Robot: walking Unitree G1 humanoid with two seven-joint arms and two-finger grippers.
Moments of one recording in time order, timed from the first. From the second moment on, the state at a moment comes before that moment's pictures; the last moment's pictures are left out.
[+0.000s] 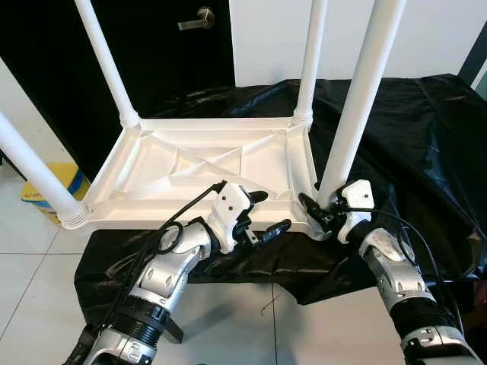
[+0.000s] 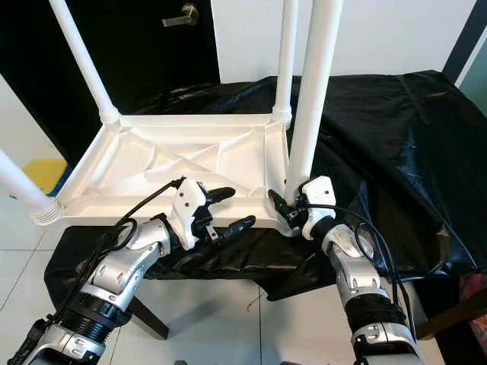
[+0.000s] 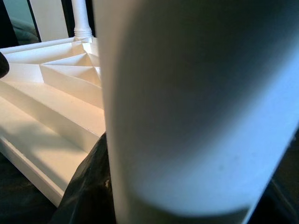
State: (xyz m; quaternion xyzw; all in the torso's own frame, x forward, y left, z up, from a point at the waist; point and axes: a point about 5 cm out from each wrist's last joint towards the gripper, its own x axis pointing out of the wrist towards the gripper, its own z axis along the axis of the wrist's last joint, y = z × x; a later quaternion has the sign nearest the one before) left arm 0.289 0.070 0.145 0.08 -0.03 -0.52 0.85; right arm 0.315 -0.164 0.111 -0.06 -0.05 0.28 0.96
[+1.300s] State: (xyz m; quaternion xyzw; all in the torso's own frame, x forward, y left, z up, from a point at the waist) left arm 0.284 0.070 0.138 0.09 -0.02 -0.52 0.85; right arm 0.291 -0.125 0.110 0.00 -0.07 0.02 1.00
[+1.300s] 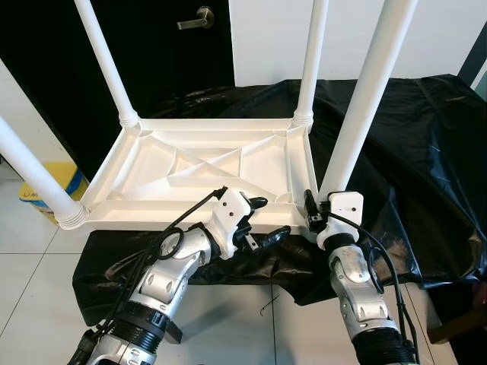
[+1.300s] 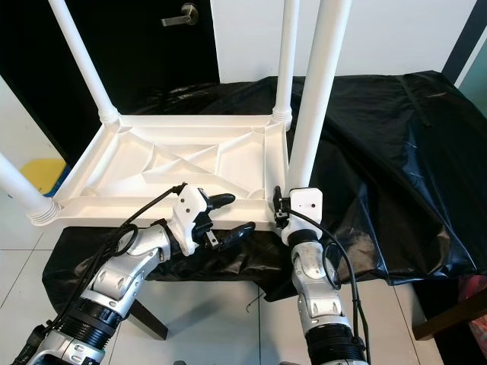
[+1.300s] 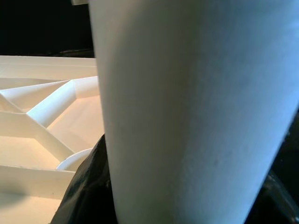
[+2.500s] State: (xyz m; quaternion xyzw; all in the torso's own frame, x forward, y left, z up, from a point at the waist) left arm 0.282 0.067 0.141 0.09 -0.02 -0.53 0.85; right arm 0.297 -0.160 0.126 -0.05 -0.07 0.24 0.97
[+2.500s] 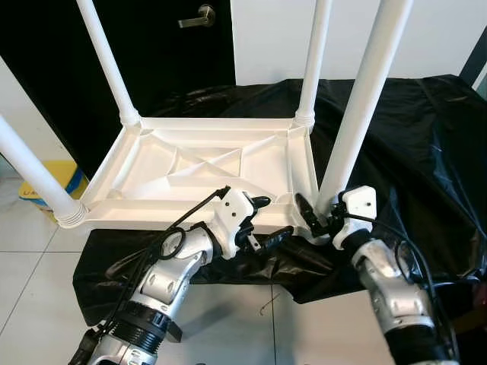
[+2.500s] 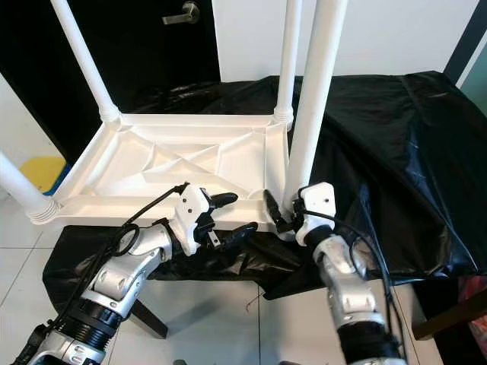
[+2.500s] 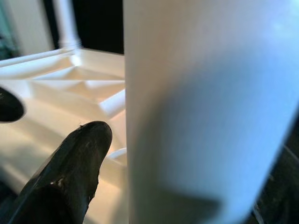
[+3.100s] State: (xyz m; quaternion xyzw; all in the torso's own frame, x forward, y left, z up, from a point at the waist) left arm 0.279 0.062 0.139 0.10 -0.02 -0.54 0.84; right arm 0.315 -0.166 0.119 -0.08 -0.03 0.34 0.94
